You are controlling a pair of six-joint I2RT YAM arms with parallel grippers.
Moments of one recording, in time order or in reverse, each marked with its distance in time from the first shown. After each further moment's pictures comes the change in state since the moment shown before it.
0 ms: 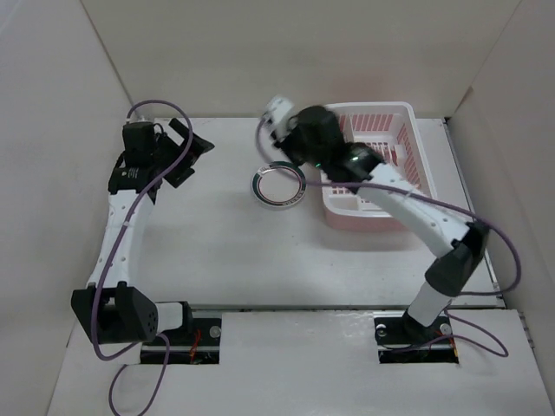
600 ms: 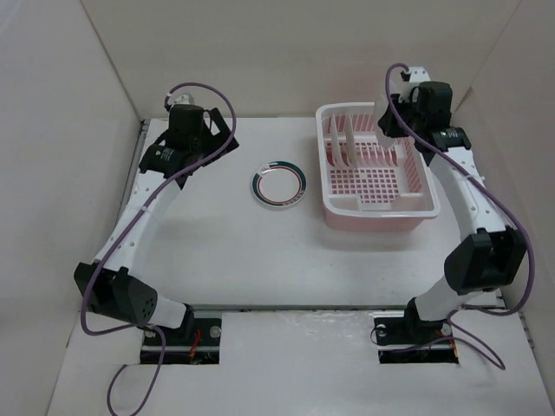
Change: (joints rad) left arm -0.324 0.177 0.269 -0.182 -0.498 0.199; right arm -0.797 -0.197 -0.167 0.080 -0.335 0.426
